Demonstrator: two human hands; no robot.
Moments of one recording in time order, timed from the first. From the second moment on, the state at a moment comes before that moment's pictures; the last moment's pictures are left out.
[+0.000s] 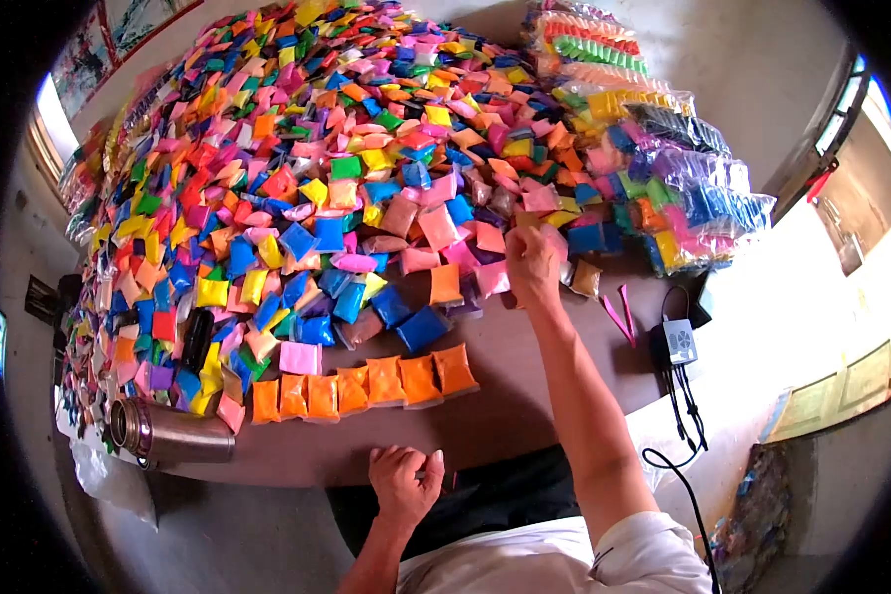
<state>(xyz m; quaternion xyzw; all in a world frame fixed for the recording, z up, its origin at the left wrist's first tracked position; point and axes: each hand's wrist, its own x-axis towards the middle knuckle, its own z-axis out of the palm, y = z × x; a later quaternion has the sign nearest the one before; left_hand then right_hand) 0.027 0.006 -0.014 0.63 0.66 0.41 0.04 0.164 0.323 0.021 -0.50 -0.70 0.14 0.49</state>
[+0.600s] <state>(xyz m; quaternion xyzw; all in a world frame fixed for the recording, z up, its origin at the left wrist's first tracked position) 0.017 0.033 0.006 0.61 0.74 0.29 0.06 0.219 0.530 0.016 -0.65 -0.65 0.03 0.39</state>
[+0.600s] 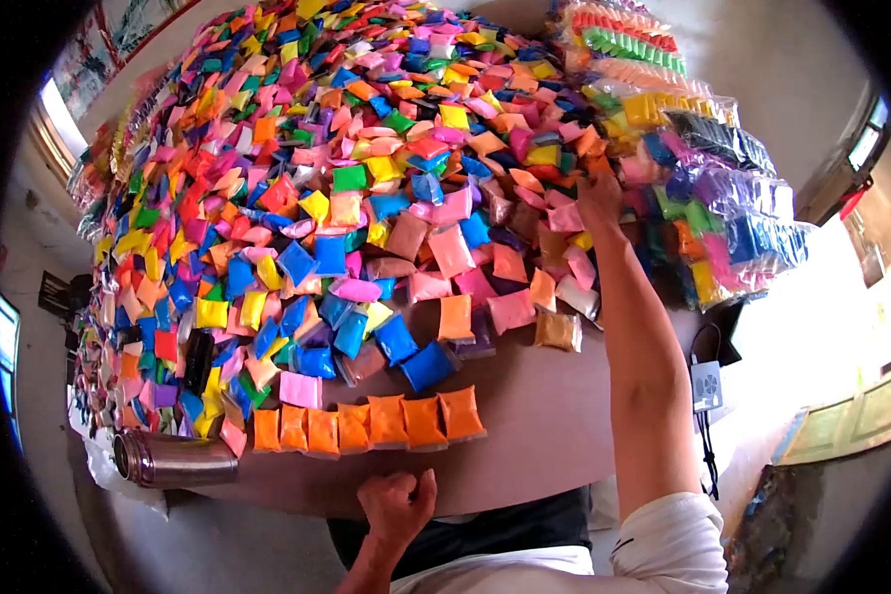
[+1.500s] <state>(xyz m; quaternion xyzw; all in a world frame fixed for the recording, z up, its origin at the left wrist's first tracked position) 0.011 0.024 -0.006 0.57 0.66 0.47 0.12 0.202 0.243 0.055 -0.35 -0.50 0.67 0.42</state>
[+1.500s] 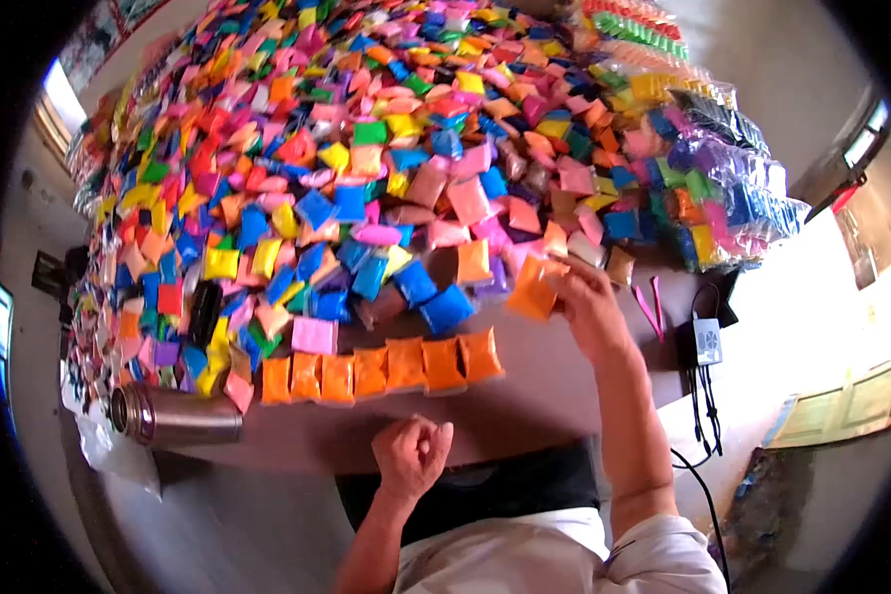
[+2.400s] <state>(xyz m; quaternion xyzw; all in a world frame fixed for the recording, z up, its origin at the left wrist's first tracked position) 0.008 0.009 -0.005 0.63 0.62 0.43 0.18 0.165 0.108 0.006 -0.21 -0.51 0.80 0.25</state>
